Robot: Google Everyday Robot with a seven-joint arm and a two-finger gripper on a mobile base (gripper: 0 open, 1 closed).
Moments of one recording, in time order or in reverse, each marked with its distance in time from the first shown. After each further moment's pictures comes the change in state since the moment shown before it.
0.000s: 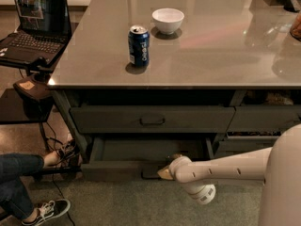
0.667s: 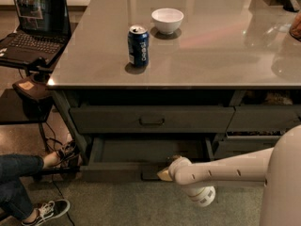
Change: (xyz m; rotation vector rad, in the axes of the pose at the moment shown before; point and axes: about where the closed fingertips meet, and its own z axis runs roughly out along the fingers) arm 0.003 0.004 -0.004 0.002 0.003 0.003
